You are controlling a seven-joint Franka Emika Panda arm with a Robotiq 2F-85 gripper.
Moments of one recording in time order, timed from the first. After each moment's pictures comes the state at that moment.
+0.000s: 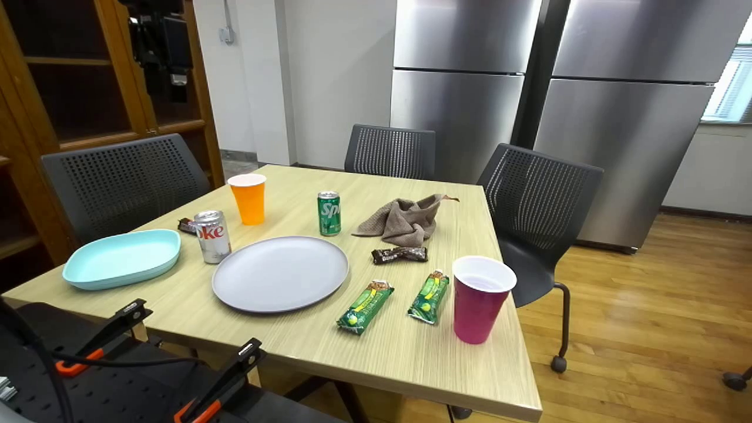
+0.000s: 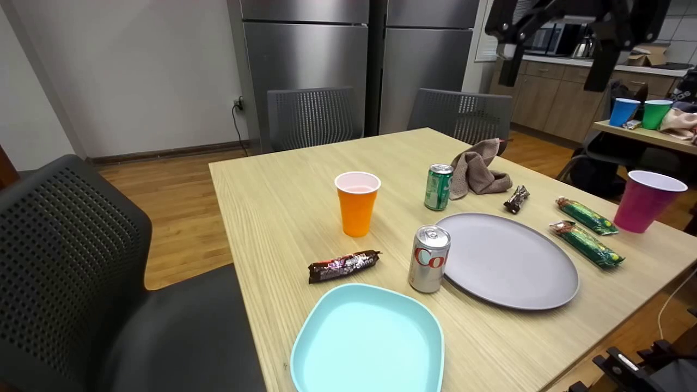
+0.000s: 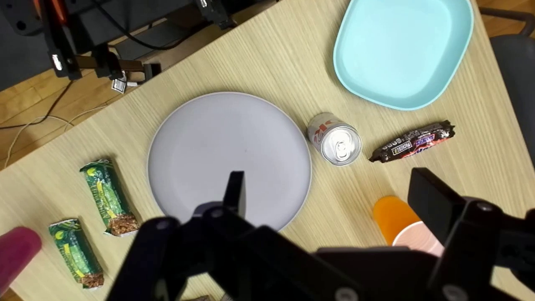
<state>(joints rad) 0.05 -0.45 0.22 -2.55 0.16 2.07 0.49</state>
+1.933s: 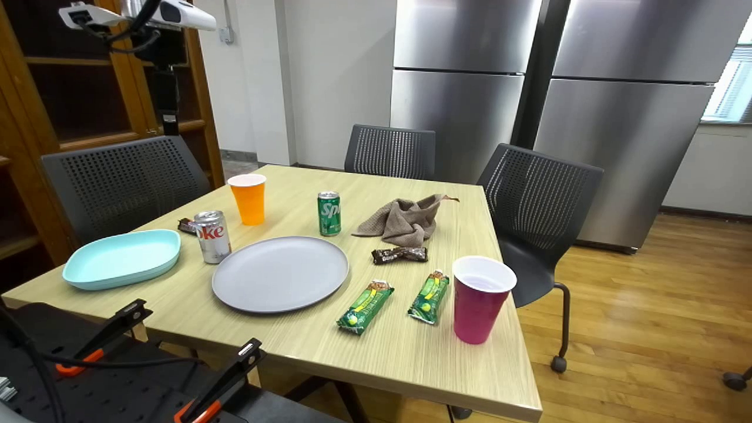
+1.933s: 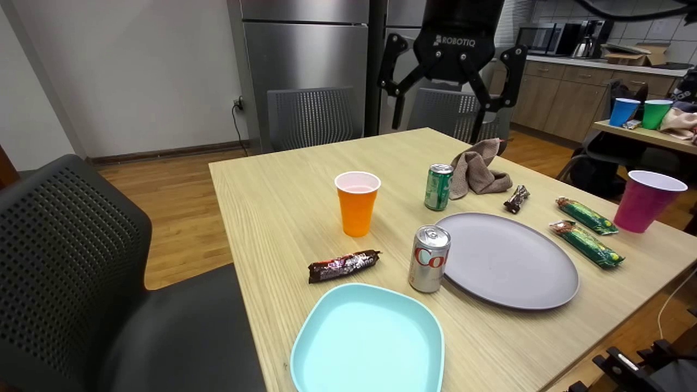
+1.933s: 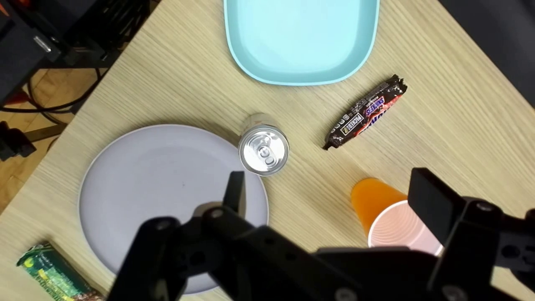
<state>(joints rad) 0.13 -0.11 0.27 -2.40 0.16 2.31 0.94</state>
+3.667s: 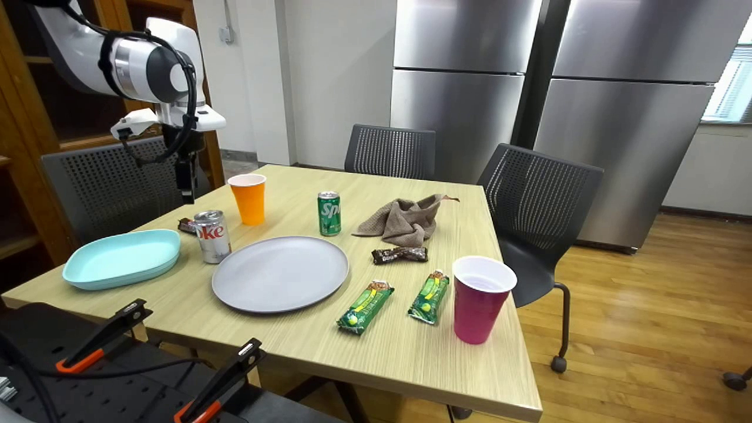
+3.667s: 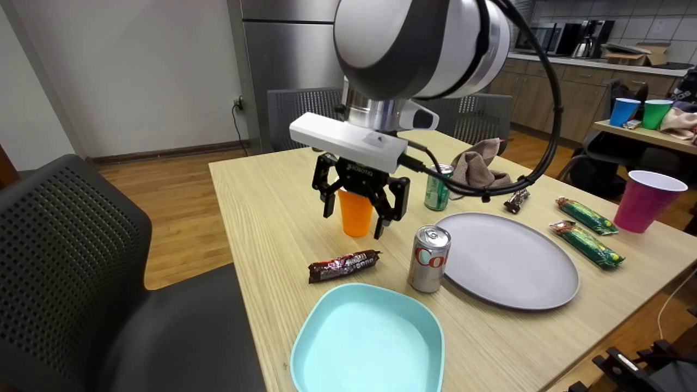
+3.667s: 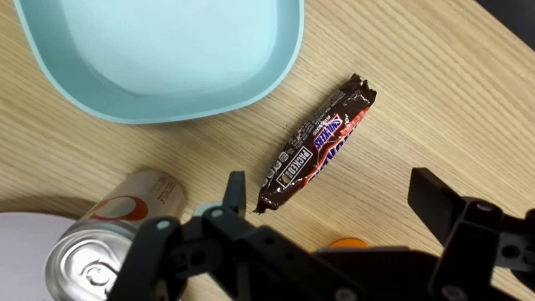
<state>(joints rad) 0.35 0.44 0.13 -2.18 0.14 2.68 1.14</state>
